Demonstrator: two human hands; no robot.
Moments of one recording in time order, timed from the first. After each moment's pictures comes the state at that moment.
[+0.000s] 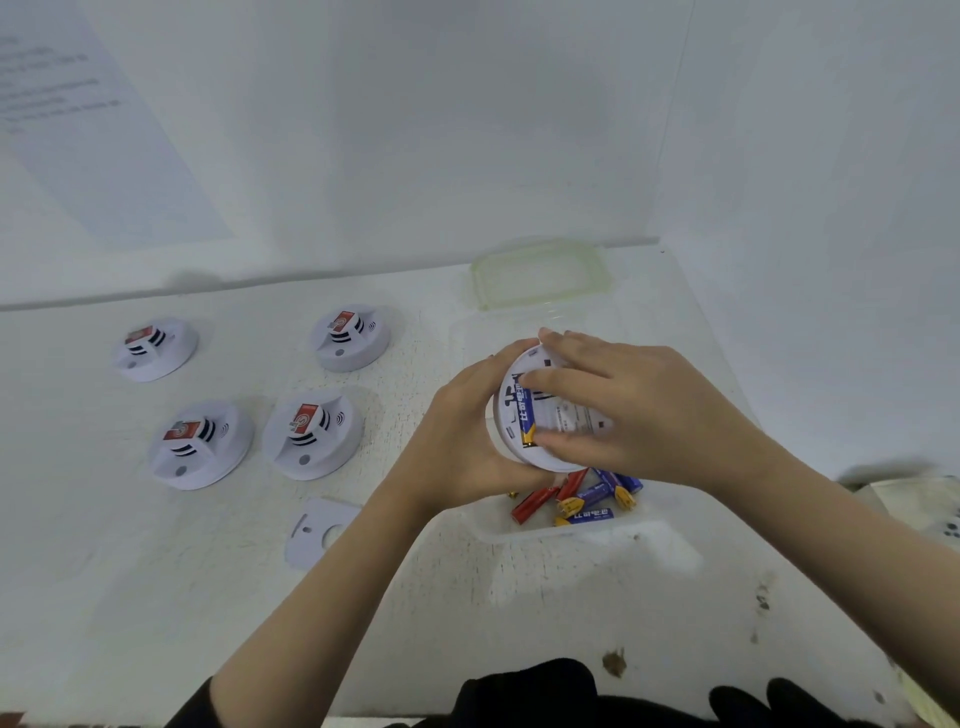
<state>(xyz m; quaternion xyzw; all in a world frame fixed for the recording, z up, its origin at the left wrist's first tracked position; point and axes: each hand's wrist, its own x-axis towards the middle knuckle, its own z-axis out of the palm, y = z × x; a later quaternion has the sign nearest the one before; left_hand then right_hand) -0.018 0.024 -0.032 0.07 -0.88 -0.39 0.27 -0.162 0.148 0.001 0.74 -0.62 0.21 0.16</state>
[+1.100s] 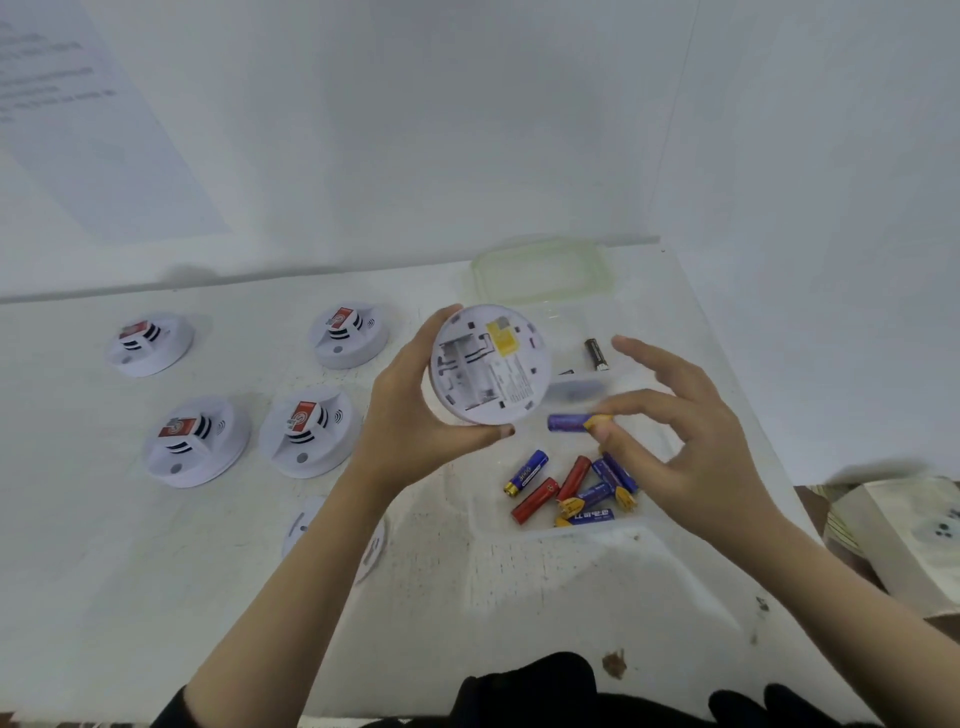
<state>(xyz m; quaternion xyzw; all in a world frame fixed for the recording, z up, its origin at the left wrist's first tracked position) 0.002 -0.004 -0.031 0.17 -0.85 -0.36 0.34 -0.151 0.181 -0.036 0.51 -0.70 0.49 -0.02</state>
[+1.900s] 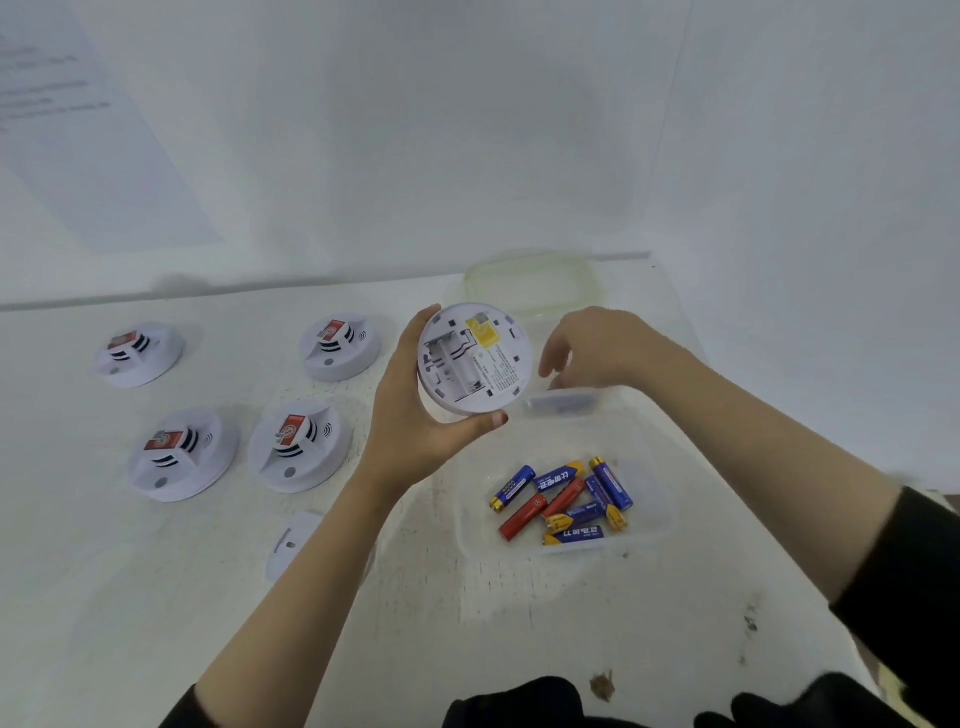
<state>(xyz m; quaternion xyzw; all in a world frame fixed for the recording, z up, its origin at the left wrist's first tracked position) -0.016 -0.011 -0.043 0.20 -0.80 -0.44 0.36 -0.211 0.073 0.008 0.57 -0.81 0.02 -0.14</state>
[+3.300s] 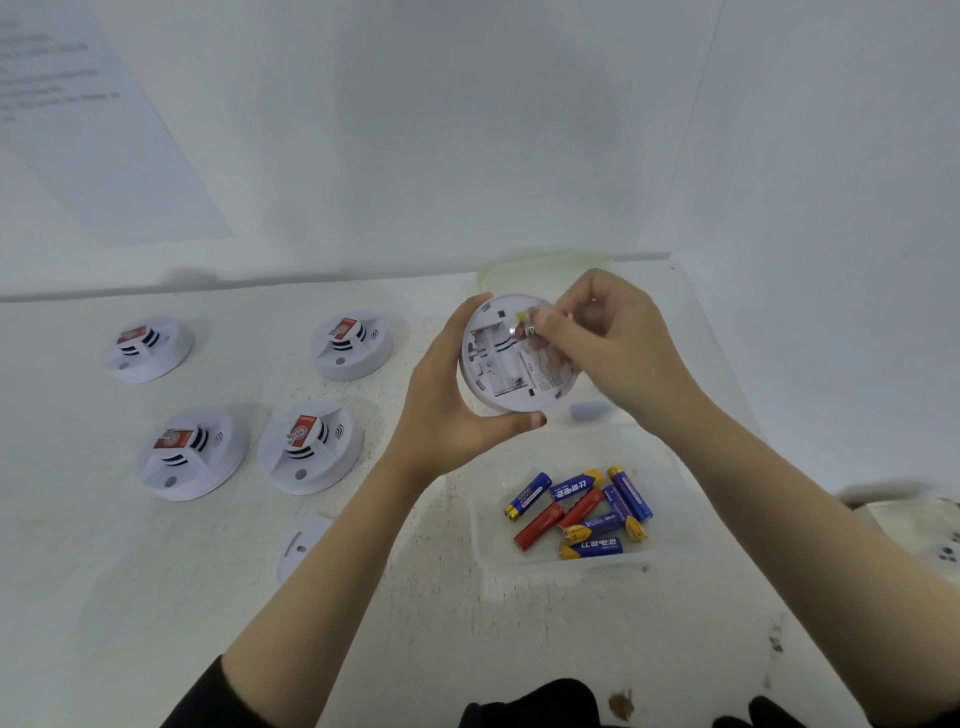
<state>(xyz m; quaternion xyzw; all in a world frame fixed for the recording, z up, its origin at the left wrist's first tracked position) -0.032 -0.017 -0.035 0.13 -0.81 -0.45 0.35 -0.165 0.092 0.021 0.44 -0.65 0.60 -0.19</state>
